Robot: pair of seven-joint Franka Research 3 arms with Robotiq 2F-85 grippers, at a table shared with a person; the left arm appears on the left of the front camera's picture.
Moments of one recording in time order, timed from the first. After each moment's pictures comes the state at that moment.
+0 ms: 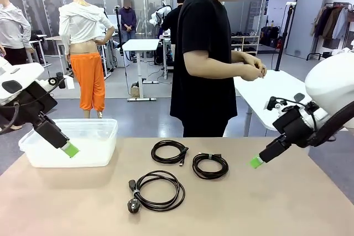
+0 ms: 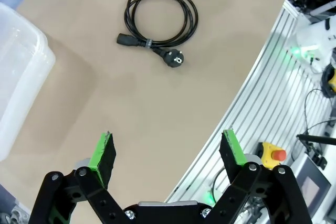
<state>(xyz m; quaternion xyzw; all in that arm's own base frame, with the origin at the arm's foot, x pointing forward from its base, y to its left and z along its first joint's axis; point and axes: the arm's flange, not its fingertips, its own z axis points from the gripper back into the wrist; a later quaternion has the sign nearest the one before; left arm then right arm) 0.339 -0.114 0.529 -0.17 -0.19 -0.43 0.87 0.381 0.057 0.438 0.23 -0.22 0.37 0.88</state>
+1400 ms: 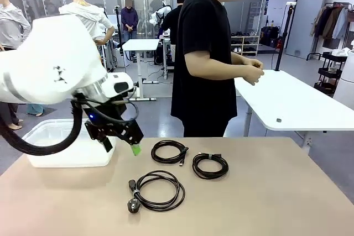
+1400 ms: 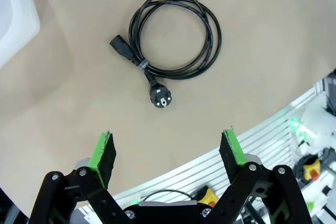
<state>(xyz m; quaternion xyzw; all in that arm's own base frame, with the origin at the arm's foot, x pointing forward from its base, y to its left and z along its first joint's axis) 0.393 -0.271 0.497 -0.10 -0.10 -0.20 0.97 0.262 -0.224 0.413 0.30 -0.47 0.39 0.74</state>
